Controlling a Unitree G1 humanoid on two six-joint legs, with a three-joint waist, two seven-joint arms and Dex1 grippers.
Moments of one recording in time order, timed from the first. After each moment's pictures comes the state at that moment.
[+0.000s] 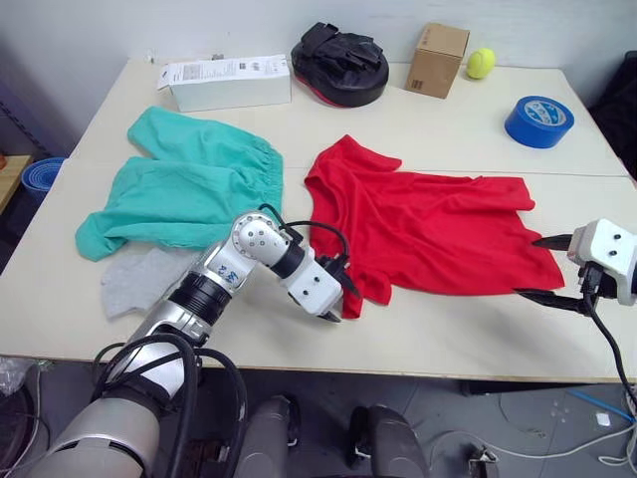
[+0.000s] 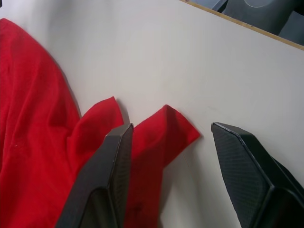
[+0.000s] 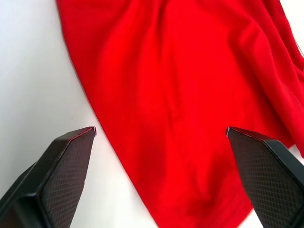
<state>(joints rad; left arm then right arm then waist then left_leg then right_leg) -0.90 0.37 -0.49 0.51 0.06 -0.56 -1.39 -0.19 -1.11 -0.24 0.23 0.25 0.01 1.24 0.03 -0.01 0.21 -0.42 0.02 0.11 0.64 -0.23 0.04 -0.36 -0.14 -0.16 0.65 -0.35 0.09</state>
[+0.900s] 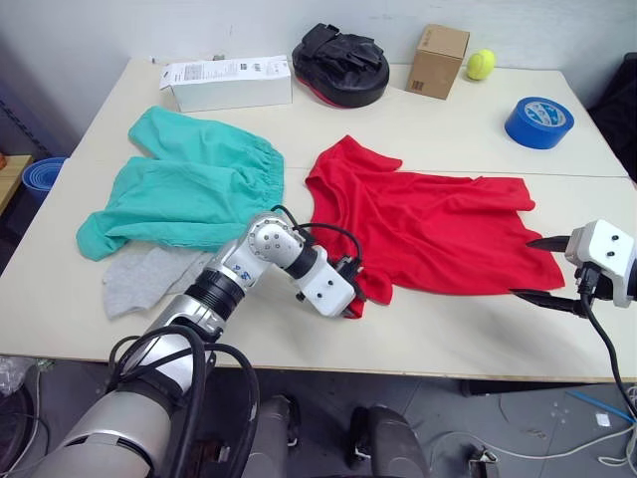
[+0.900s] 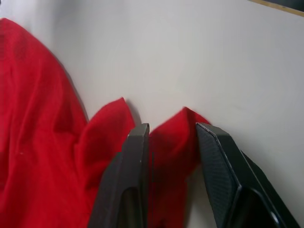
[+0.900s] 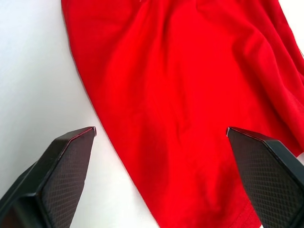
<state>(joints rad) -0.94 0.31 -0.51 0.62 0.16 -0.66 -1.31 -0.18 -1.11 -0.24 0.21 0.27 0.03 1.23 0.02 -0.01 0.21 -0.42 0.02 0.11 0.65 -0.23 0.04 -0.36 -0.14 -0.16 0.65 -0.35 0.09</state>
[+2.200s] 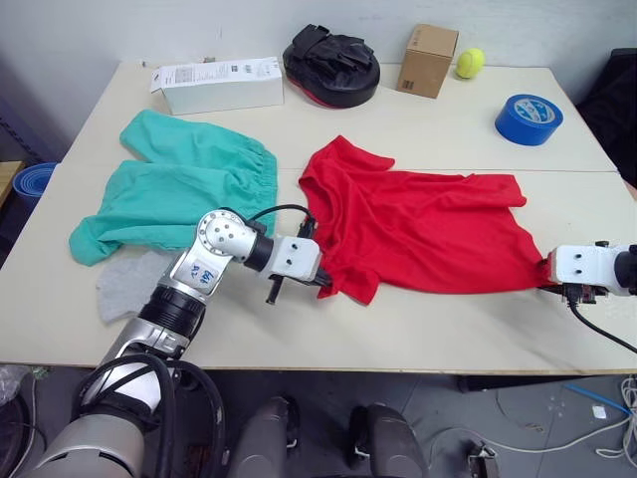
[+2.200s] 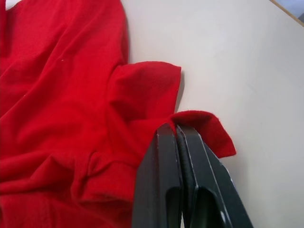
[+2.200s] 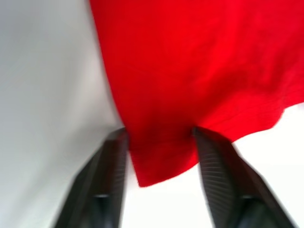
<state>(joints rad) -0.78 0.48 -0.35 0.34 0.00 -0.17 -1.28 -0.66 -1.13 0.16 0.99 -0.26 -0.66 1.13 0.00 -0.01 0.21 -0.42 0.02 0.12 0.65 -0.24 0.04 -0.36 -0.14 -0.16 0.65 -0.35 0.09</state>
